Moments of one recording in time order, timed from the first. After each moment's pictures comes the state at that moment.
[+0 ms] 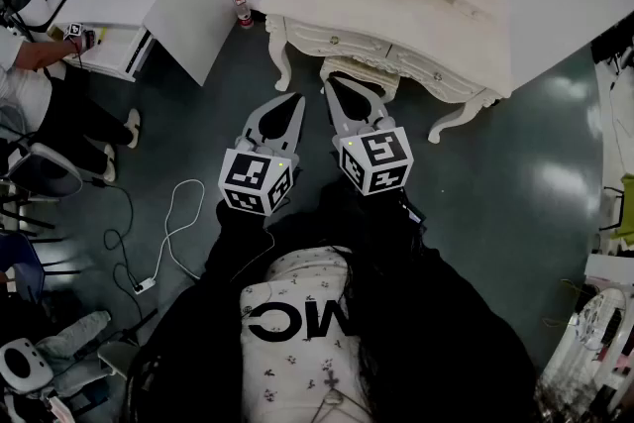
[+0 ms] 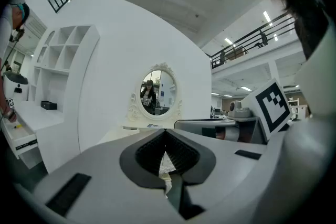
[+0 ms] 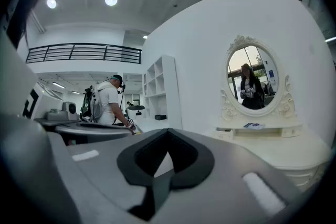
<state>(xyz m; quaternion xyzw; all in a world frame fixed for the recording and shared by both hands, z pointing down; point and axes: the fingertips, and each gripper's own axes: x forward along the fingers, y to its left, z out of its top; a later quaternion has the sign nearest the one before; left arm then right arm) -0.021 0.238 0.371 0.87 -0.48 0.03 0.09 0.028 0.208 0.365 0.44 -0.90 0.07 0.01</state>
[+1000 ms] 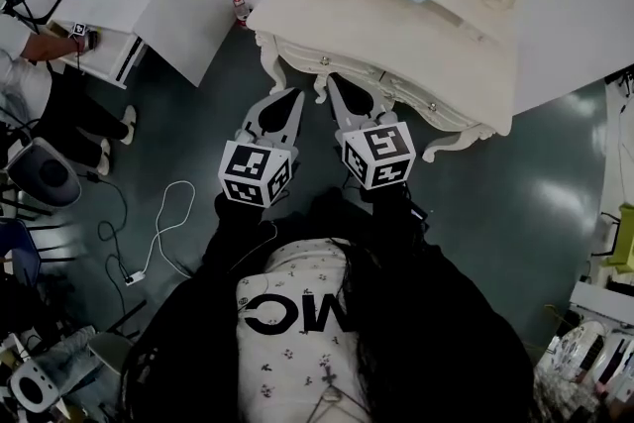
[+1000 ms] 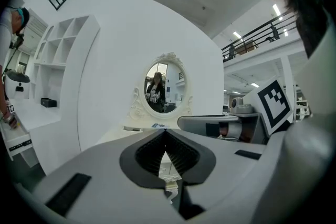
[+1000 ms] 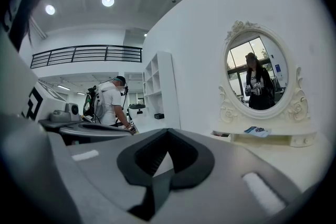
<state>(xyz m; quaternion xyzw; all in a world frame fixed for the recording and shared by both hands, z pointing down) 0.029 0.112 0.378 0.85 -0.51 0.05 0.11 0.081 0.080 0.366 0.40 -0.91 0.09 0.02</state>
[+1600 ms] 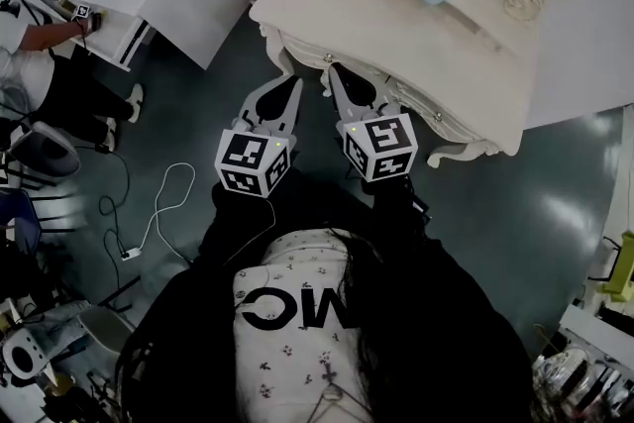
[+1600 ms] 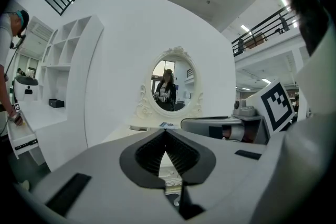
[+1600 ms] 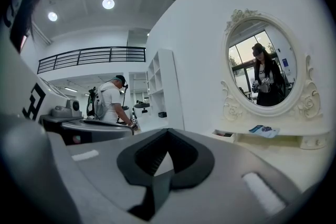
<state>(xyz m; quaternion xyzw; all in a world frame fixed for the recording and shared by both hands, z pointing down) 0.044 0.066 0.390 0.82 -0.56 0.06 0.11 0.099 0.032 0.385 0.37 -0.93 0.09 0.02</state>
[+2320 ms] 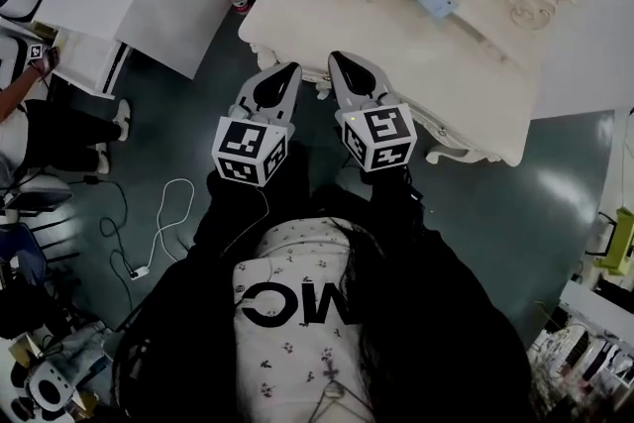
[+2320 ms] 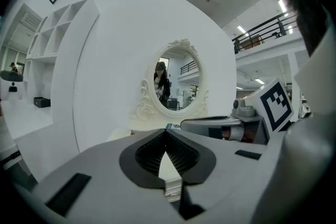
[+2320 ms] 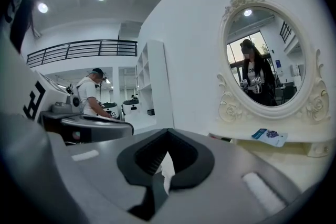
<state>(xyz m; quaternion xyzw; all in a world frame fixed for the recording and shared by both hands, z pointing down) -0.001 -0.054 0.400 0.85 -0.51 0.08 0.12 0.056 -0.083 0.400 0.41 -0.91 0.10 0.04</state>
